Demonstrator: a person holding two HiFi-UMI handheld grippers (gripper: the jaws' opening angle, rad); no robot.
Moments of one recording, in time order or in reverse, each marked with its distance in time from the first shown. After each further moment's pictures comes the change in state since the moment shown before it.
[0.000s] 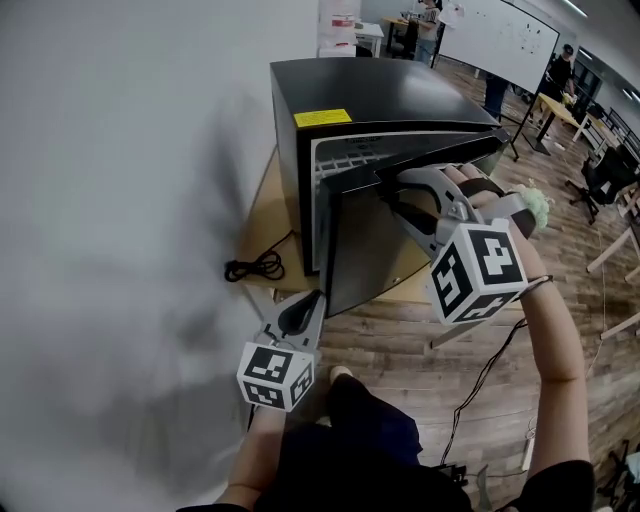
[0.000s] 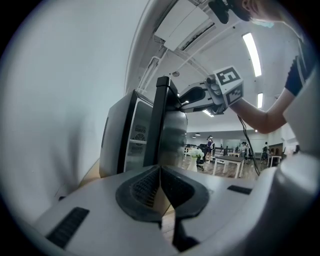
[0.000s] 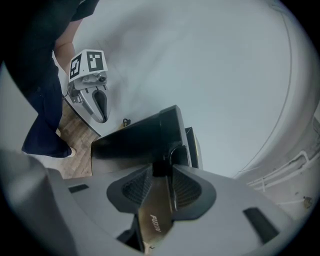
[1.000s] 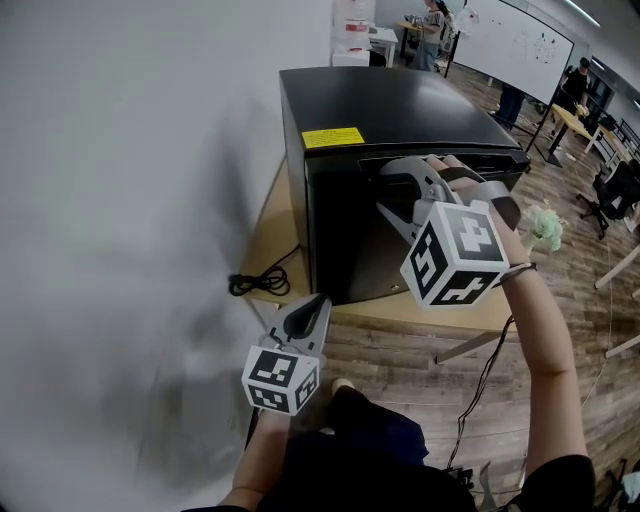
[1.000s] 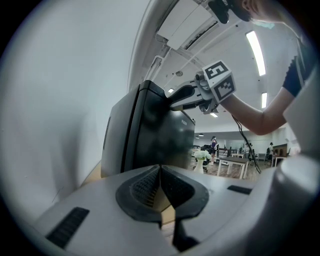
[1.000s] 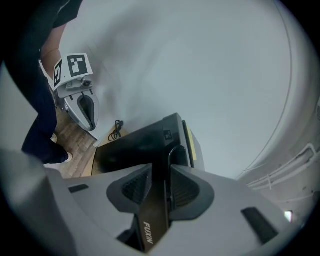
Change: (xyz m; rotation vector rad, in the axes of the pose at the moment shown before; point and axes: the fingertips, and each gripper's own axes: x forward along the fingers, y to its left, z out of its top) left arm 0.042 0.026 0.008 -0.013 -0.006 0.030; right arm 0.069 -0.036 -0.001 0.045 -0.031 0.030
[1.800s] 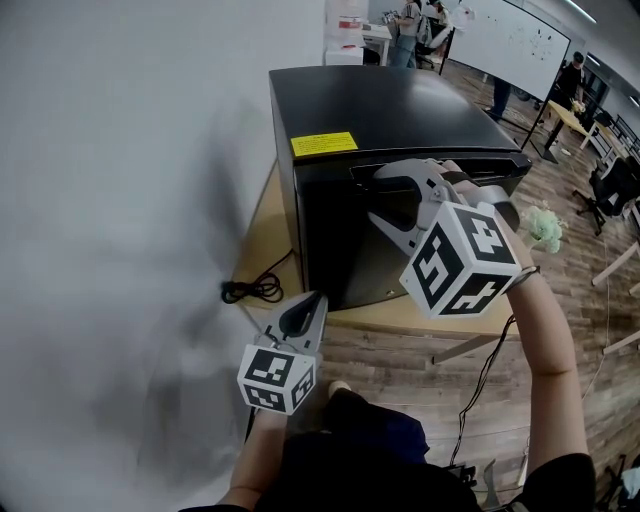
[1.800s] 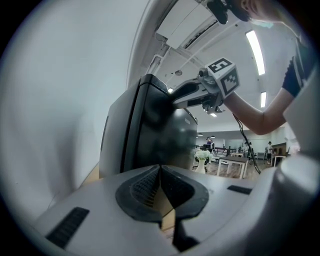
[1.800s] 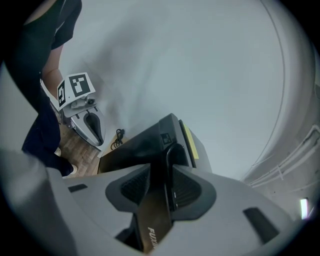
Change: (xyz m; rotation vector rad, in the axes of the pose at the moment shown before) left arm 0.022 0.010 0.005 0.012 0.001 -0.011; right arm 0.001 -0.002 0.003 0.098 -0.072 0.059
